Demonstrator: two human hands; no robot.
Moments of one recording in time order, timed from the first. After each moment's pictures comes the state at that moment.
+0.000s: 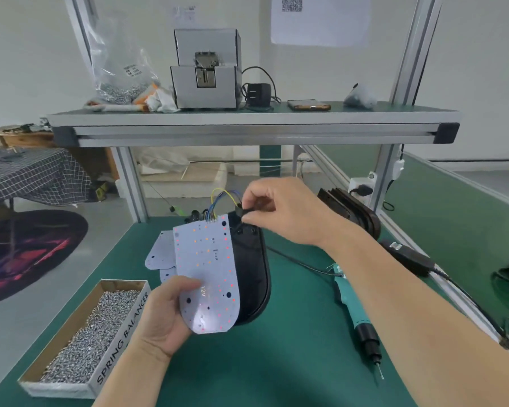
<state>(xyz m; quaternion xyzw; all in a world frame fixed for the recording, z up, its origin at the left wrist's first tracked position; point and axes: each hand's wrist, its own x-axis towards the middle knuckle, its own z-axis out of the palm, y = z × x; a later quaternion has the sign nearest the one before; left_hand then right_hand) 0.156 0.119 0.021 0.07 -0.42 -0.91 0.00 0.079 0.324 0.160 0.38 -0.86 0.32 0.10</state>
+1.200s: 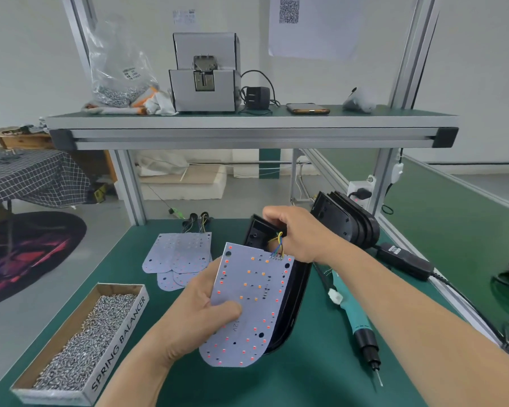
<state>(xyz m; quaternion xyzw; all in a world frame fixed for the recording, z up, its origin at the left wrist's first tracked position) 0.181 0.149 0.067 -0.15 -0.73 -0.66 -0.02 0.059 0.341 0.121 0.33 -0.89 0.32 0.04</state>
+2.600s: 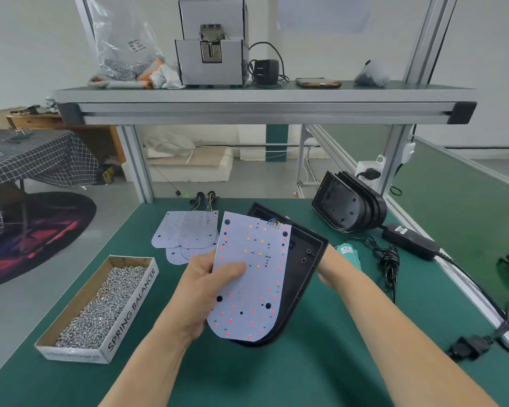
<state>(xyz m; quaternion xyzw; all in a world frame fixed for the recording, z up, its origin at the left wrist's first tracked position) 0.181 0.151 0.037 -0.04 -0.66 -0.75 0.01 0.091 0.353 0.052 0.10 -0.76 0.63 -0.13</state>
